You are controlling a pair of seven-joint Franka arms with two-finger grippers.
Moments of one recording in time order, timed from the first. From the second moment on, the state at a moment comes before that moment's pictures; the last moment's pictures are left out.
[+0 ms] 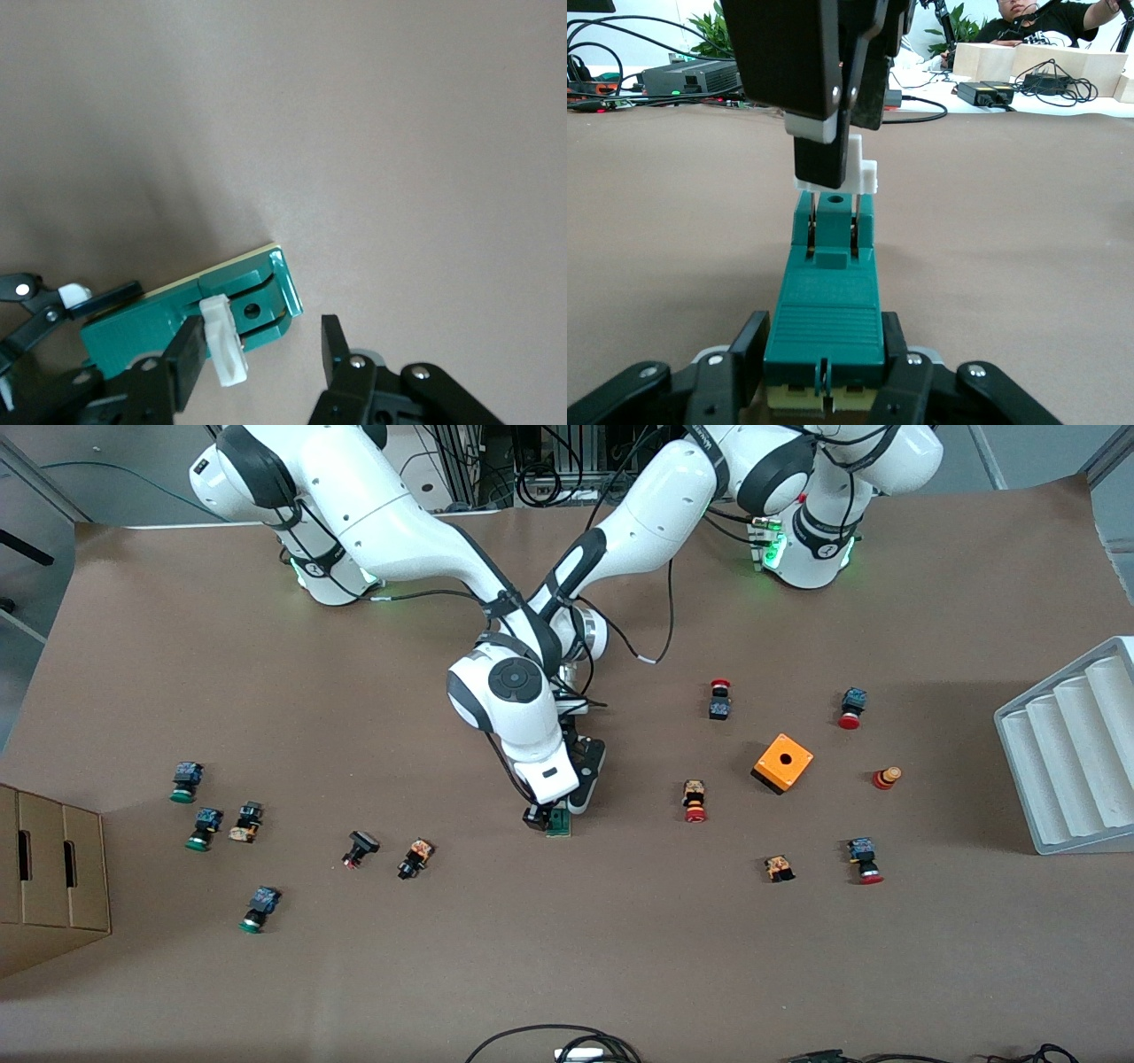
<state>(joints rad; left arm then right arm) -1.03 0.96 -0.04 -1.62 1.81 2.11 -2.57 0.82 0.72 -0.14 -1.57 -0.03 2.52 -0.47</state>
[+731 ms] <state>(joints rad) -1.03 0.96 -0.04 -1.62 1.81 2.11 -2.57 0.81 0.72 -0.15 -1.56 -0.03 2.52 -0.48</state>
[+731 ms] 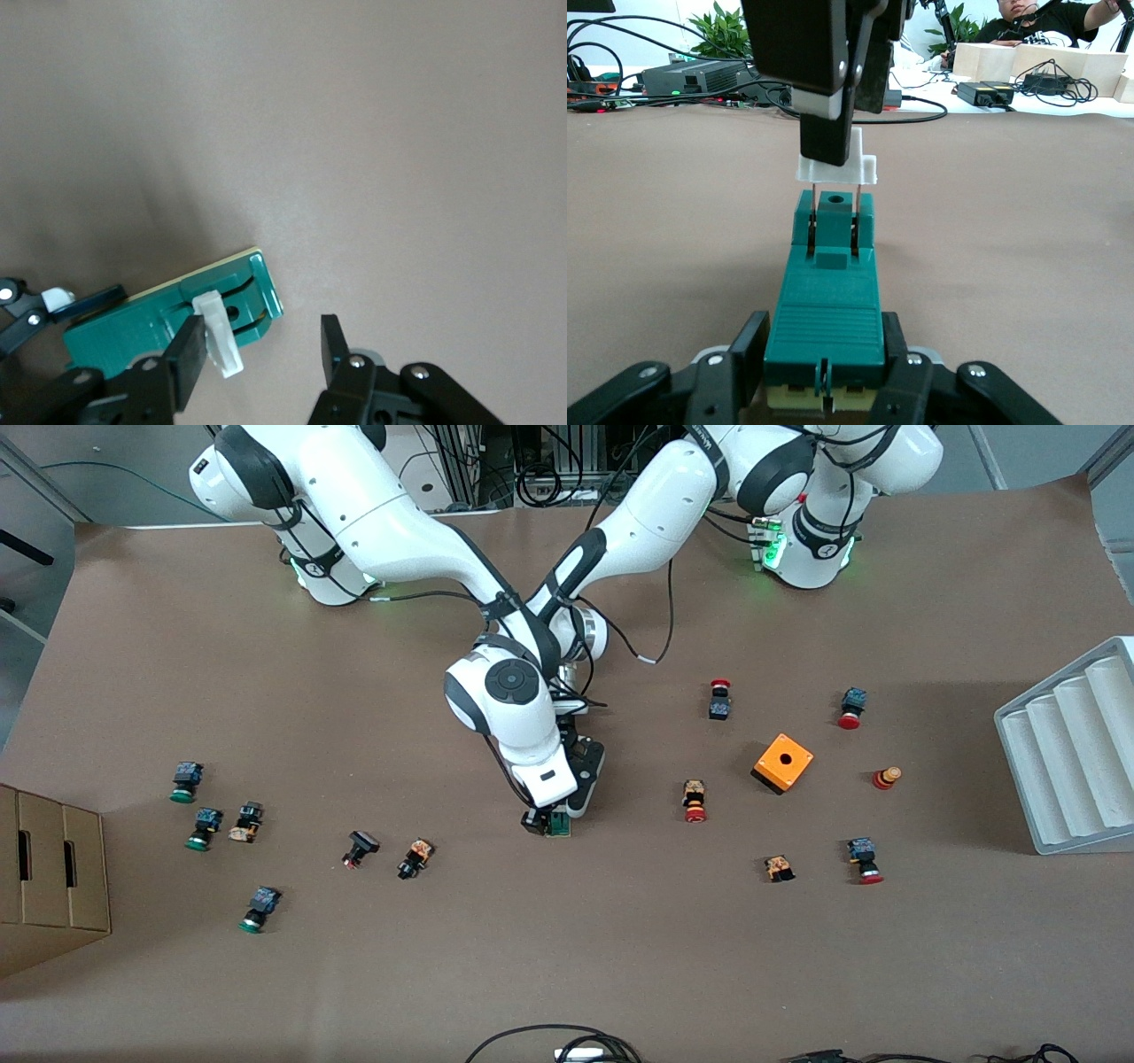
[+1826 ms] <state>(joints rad) -1.03 0.96 -0.04 -1.62 1.81 2.11 -2.57 0.81 0.74 -0.15 -1.53 -0.03 2.52 -0.48</state>
